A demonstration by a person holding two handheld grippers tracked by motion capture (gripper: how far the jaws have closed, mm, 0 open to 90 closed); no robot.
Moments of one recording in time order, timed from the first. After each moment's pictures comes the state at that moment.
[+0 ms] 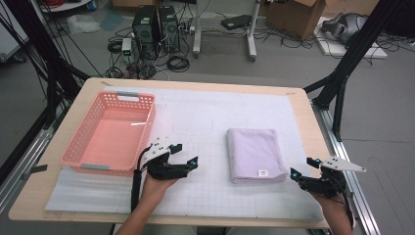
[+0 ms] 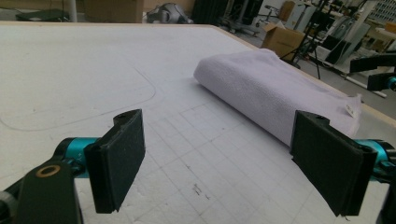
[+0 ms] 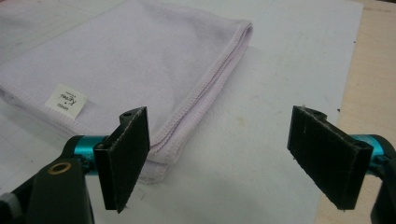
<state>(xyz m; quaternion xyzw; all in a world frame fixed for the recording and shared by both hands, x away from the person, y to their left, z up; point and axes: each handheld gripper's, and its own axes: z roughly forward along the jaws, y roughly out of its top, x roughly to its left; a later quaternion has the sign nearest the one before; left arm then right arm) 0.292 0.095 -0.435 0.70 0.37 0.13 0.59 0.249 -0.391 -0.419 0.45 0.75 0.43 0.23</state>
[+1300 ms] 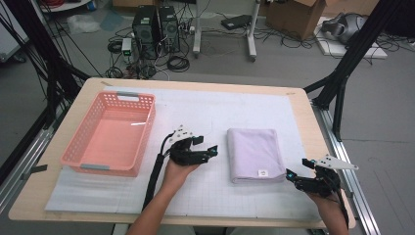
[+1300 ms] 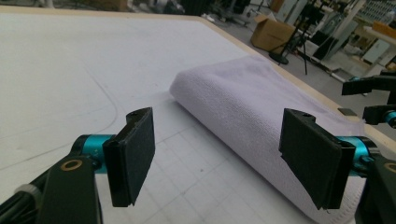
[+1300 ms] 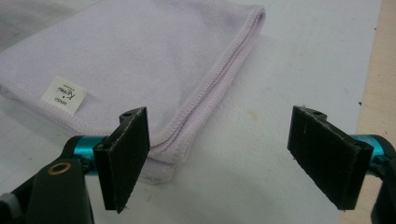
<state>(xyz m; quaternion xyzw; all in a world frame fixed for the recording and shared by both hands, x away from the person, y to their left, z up) 0.337 0.033 -0.428 0.72 0.38 0.08 0.58 0.255 -0.383 -0.426 0.45 0.76 0.42 0.22</state>
